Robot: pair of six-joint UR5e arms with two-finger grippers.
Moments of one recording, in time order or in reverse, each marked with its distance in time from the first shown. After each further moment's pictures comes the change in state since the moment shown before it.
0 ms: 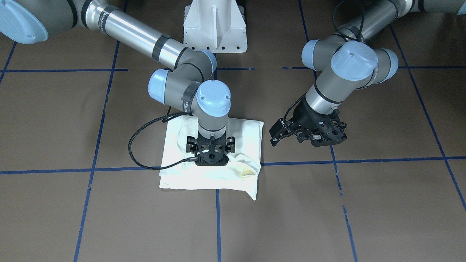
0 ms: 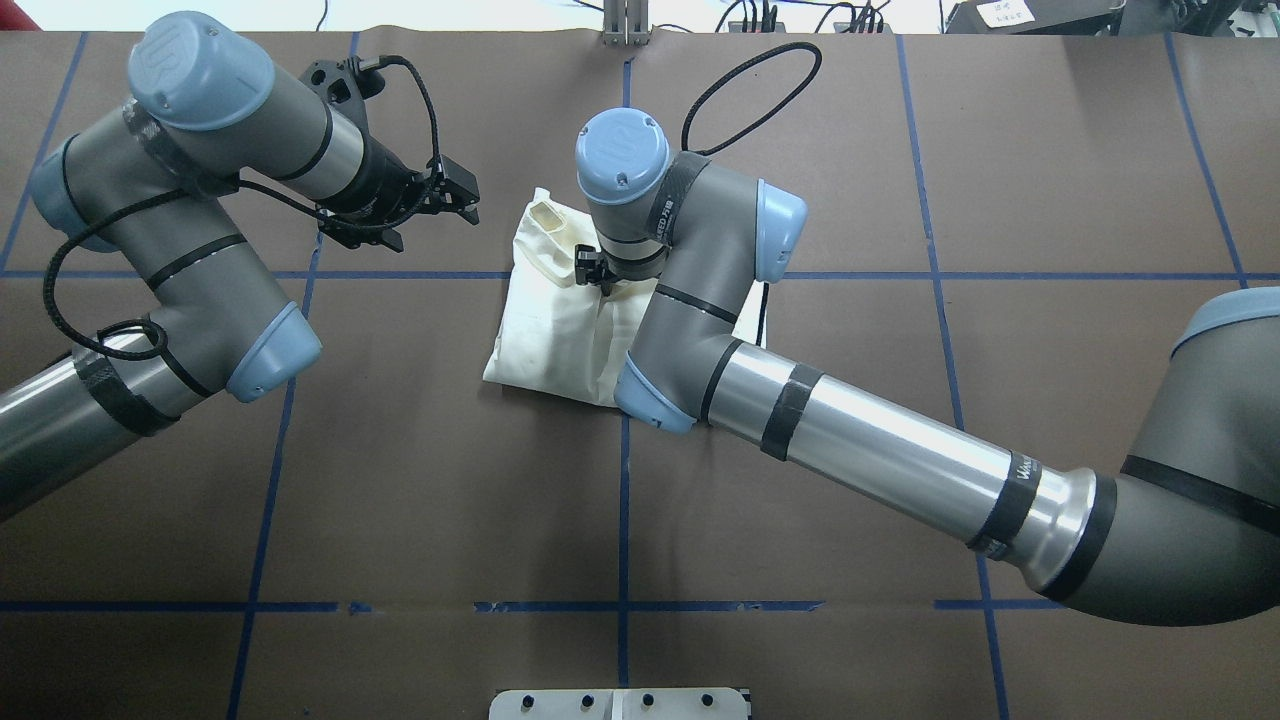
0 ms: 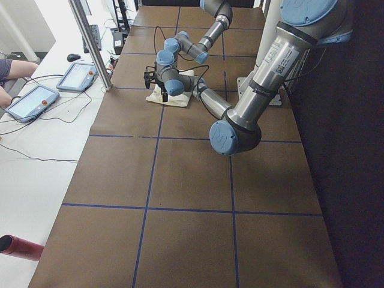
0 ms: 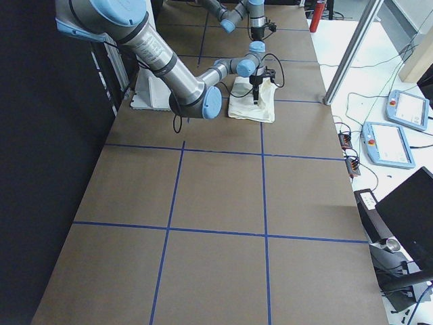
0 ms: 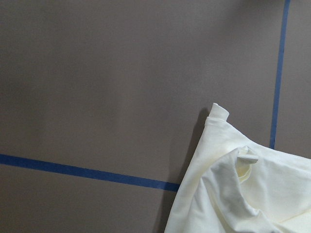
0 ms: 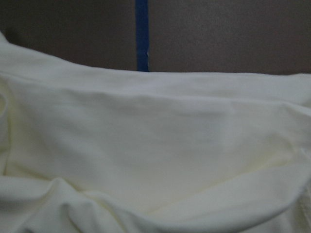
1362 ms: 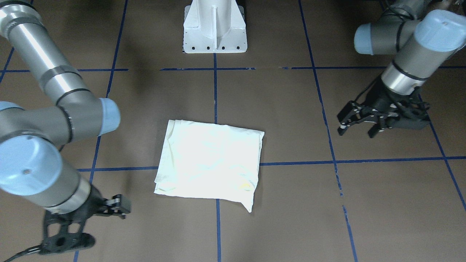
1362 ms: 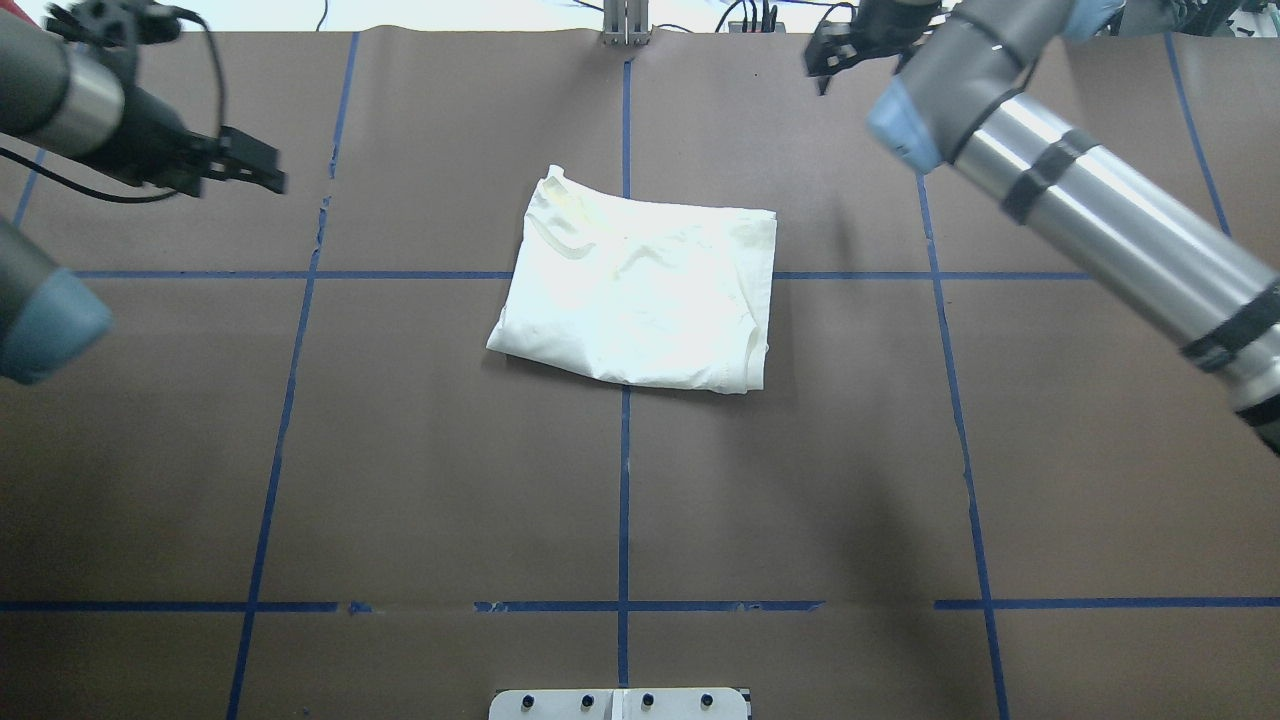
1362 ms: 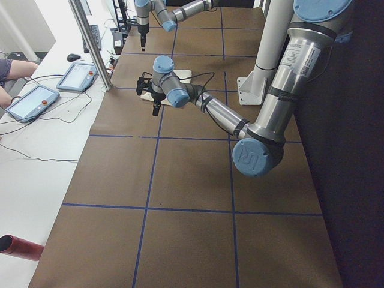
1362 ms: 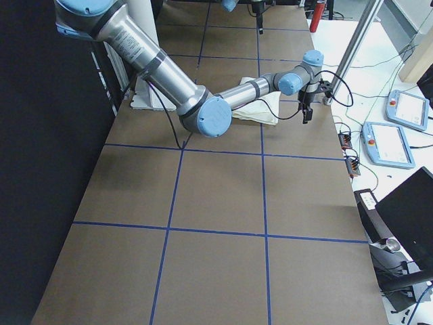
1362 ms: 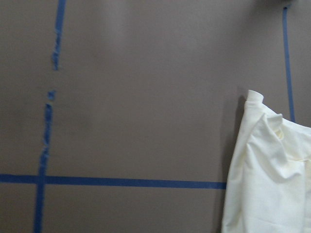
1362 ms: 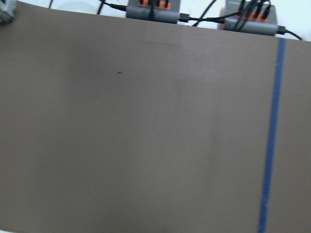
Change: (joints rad) left arm -0.255 0.279 -0.229 0.133 -0.030 0.558; right arm 0.468 -0.198 0.116 -0.041 0.306 -0.556
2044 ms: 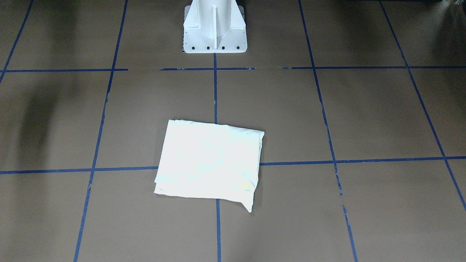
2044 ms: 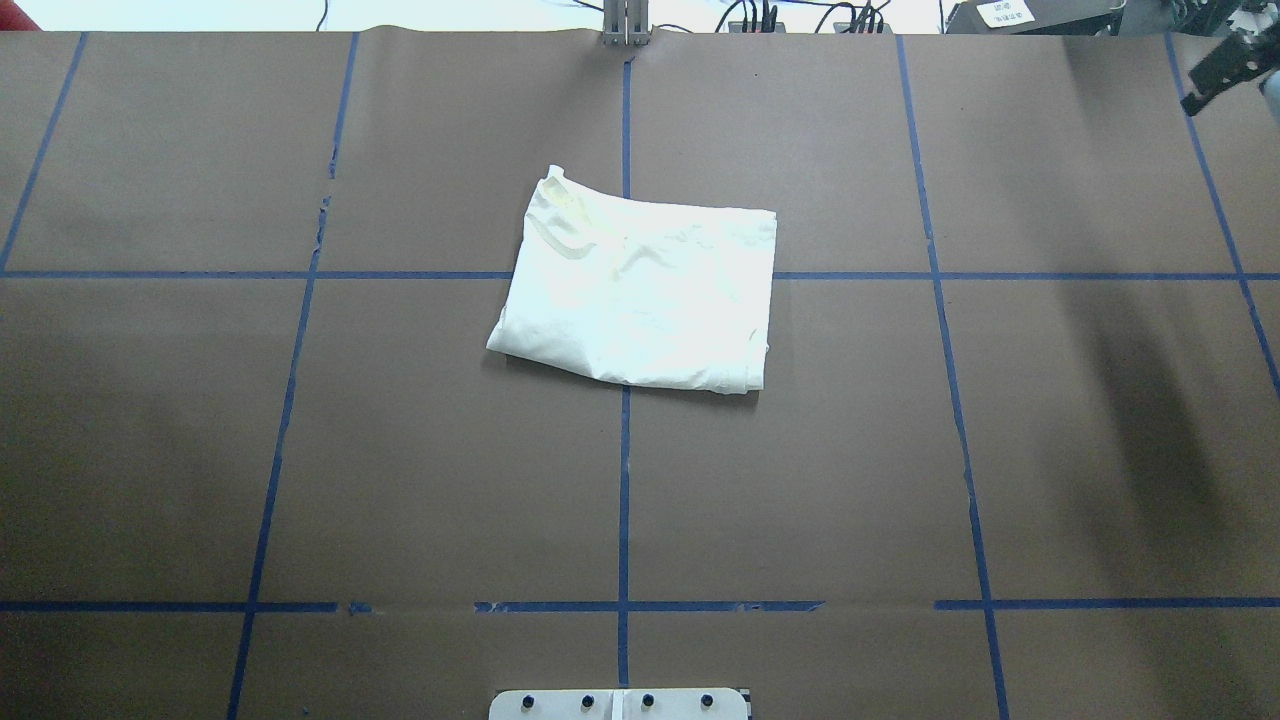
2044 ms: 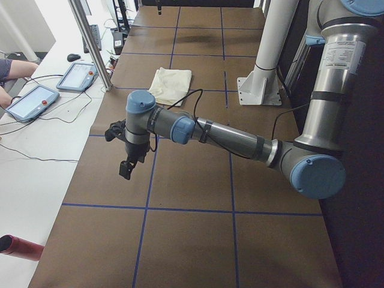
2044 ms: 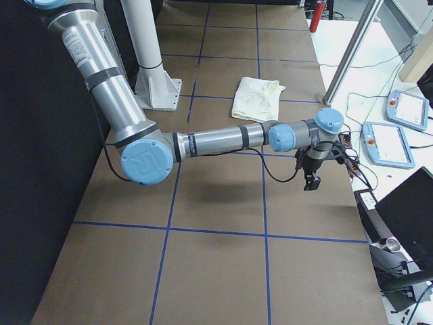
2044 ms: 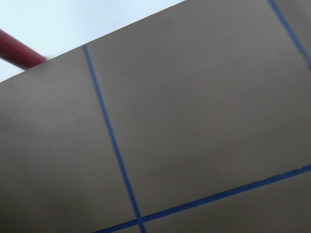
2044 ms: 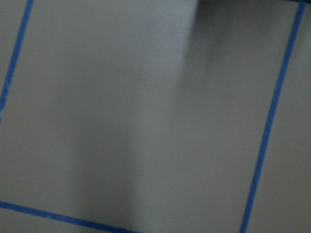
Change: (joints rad) left arm -0.452 0.179 0.103 0.233 -0.012 0.942; right arm 0.361 -0.406 0.188 -0.171 0.161 -0.572
